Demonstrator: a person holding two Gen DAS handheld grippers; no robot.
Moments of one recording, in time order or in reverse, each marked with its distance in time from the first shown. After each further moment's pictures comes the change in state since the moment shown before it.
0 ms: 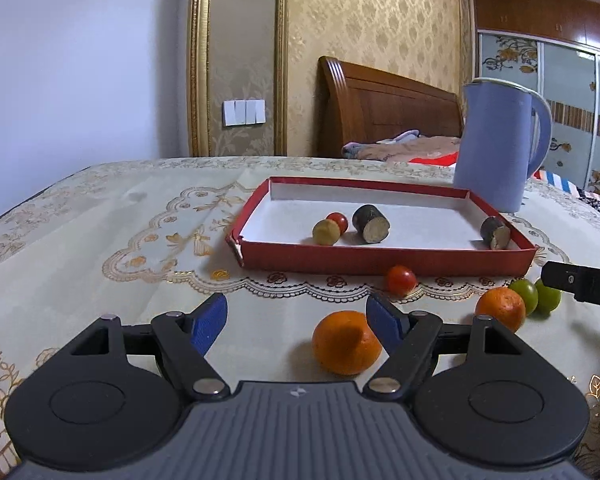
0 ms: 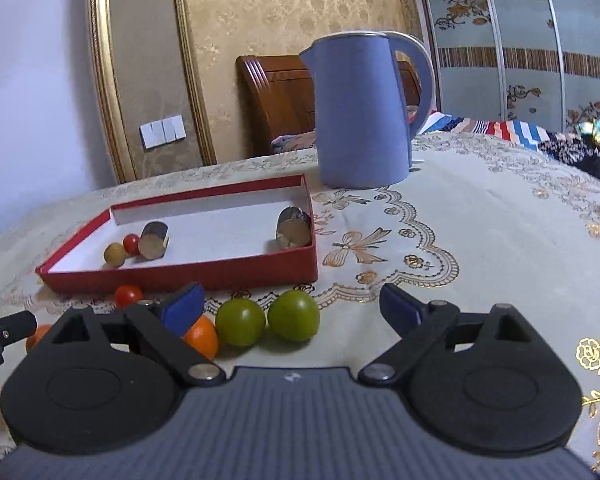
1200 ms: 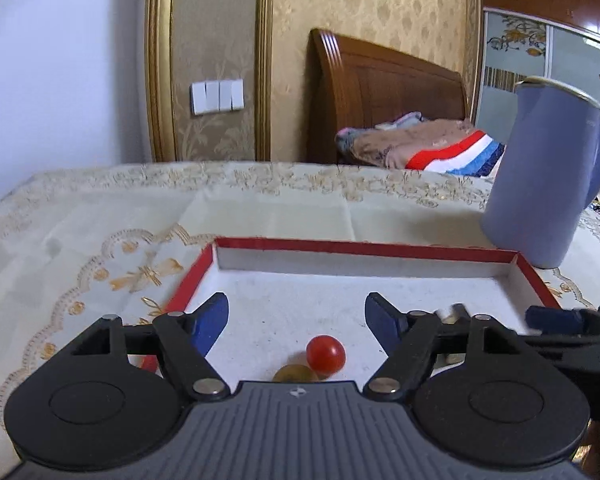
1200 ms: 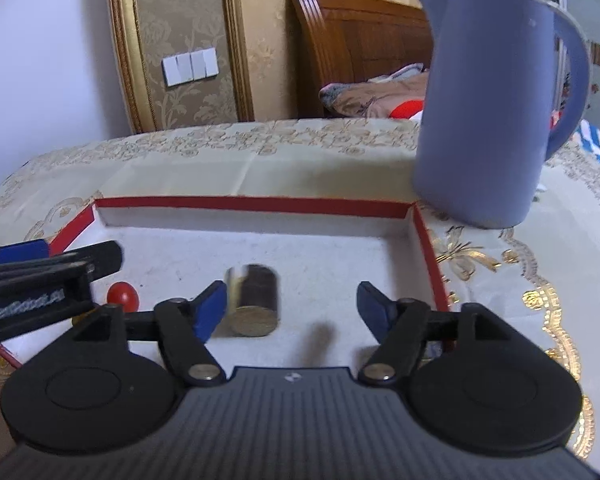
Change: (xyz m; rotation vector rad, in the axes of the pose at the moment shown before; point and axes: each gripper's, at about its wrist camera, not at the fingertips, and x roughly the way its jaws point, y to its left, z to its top) left arm 0.153 -0.027 0.104 0.007 0.082 -0.021; right arm 0.166 0.061 0.084 -0.113 0.192 0.064
